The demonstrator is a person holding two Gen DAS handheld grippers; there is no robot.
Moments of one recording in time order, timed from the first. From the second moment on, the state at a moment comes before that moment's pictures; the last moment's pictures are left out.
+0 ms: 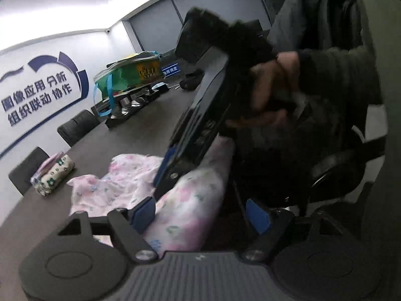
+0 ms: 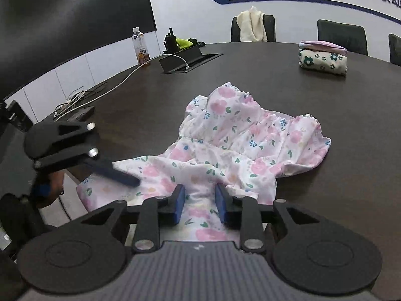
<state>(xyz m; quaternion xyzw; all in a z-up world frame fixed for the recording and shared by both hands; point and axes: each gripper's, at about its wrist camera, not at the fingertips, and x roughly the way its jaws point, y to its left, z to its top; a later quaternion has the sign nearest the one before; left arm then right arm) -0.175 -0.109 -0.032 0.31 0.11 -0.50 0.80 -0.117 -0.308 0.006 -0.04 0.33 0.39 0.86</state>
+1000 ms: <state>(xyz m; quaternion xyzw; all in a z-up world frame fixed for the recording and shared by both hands) -0.140 -0.108 -0.021 0.27 0.19 -0.50 0.80 -0.179 -0.340 0.030 -0.17 0.19 0.36 0.90</state>
